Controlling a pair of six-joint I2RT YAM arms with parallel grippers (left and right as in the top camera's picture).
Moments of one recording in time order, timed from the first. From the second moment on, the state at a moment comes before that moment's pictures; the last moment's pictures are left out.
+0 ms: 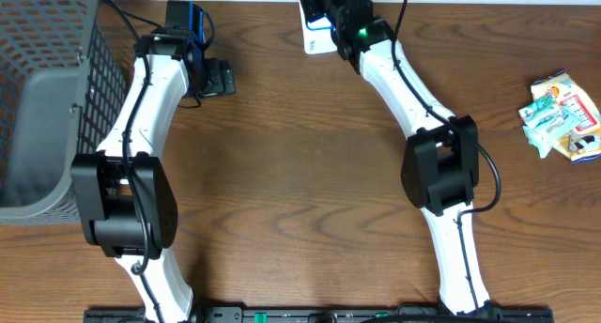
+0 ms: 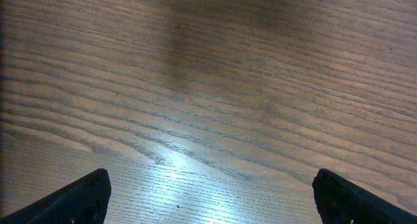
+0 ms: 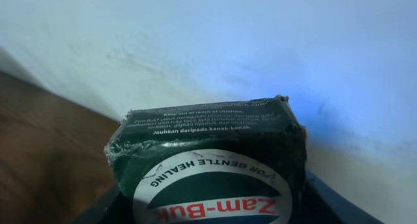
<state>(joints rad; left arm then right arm) -0.06 1.99 1.68 -0.91 -0.05 -0.24 0.39 2.45 2.23 -0.10 -0.03 -0.04</state>
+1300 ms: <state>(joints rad) -0.06 1.99 1.68 -0.91 -0.05 -0.24 -0.02 2.28 2.23 -0.78 0.11 0.00</state>
